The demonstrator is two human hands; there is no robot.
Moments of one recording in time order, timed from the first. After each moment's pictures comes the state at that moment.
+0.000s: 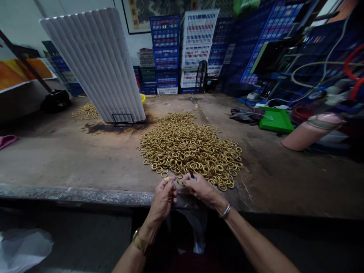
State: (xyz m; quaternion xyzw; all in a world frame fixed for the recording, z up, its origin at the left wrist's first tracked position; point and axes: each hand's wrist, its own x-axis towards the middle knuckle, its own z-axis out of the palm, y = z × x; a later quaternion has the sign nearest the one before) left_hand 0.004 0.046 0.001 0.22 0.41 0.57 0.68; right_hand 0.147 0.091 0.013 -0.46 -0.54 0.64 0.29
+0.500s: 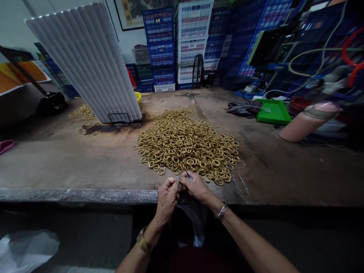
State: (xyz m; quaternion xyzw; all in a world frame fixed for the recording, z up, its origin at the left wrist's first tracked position) left_hand 0.026 0.038 -0.001 0.38 0.53 0.51 0.56; right_hand 0.143 0.081 0.007 -0.50 -0.56 0.58 0.32
